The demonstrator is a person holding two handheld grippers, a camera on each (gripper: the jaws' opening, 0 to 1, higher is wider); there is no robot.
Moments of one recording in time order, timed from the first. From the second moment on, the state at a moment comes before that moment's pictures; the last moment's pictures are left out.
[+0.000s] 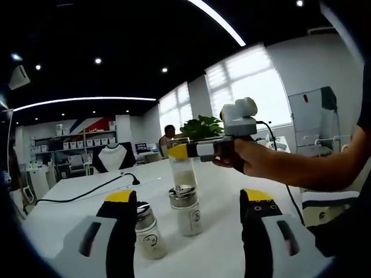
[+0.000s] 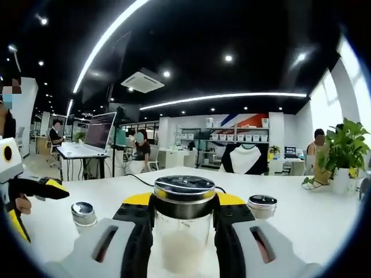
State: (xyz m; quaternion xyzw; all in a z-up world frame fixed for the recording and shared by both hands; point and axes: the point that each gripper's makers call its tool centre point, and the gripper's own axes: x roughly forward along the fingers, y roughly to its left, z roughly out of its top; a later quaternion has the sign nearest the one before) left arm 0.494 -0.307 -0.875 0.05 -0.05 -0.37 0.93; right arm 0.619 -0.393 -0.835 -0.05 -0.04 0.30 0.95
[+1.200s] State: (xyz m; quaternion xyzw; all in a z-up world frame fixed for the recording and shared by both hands) left arm 0.444 -0.374 -0.903 0.07 -0.04 -0.53 0.84; right arm 0.442 -0.336 -0.847 0.03 -0.05 0.58 0.81
